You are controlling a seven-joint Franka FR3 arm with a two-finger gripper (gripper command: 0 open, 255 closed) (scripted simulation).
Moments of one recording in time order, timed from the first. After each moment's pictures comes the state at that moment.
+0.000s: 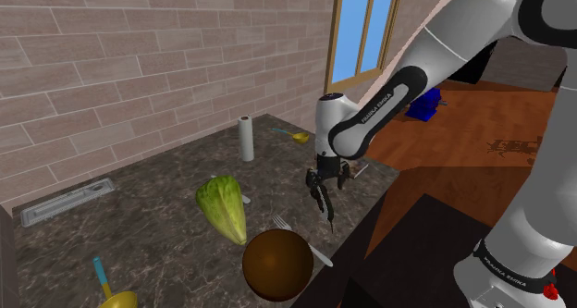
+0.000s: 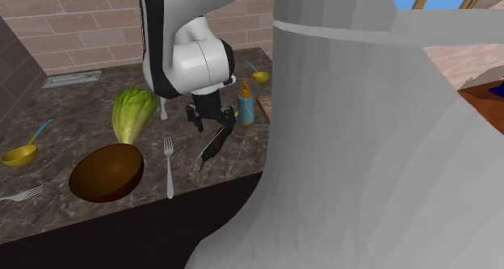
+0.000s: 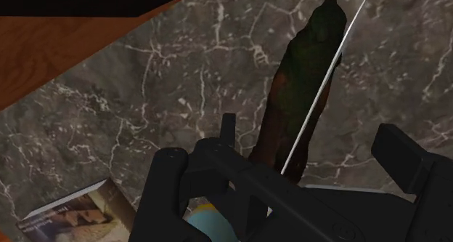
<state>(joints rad) -0.03 0.22 0.23 -2.40 -0.11 2.51 0.73</state>
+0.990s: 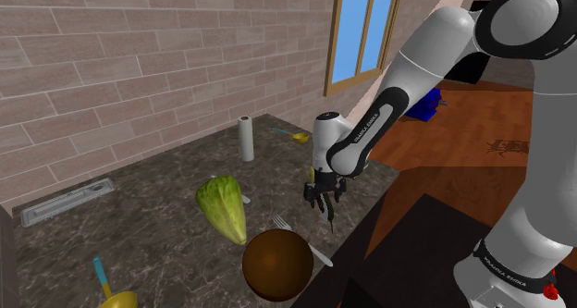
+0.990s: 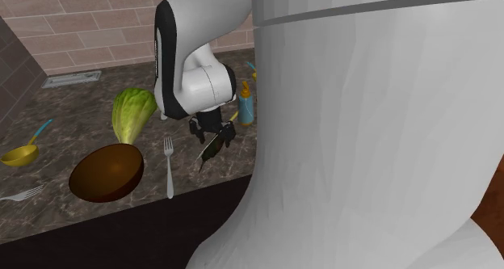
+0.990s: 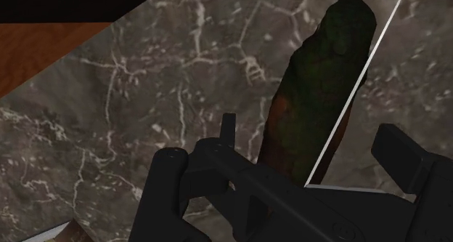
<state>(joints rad) 0.00 0.37 0.20 -2.38 -0.16 2.64 0.79</state>
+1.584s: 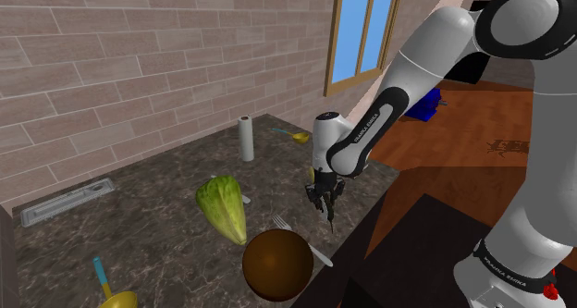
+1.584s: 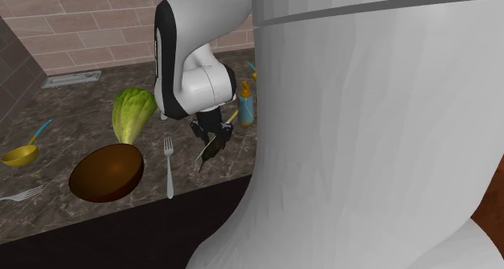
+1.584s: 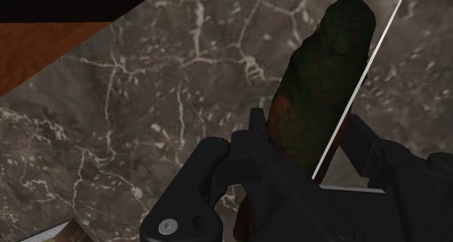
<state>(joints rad) 0.00 0.37 0.20 -2.38 -0.16 2.64 0.79</state>
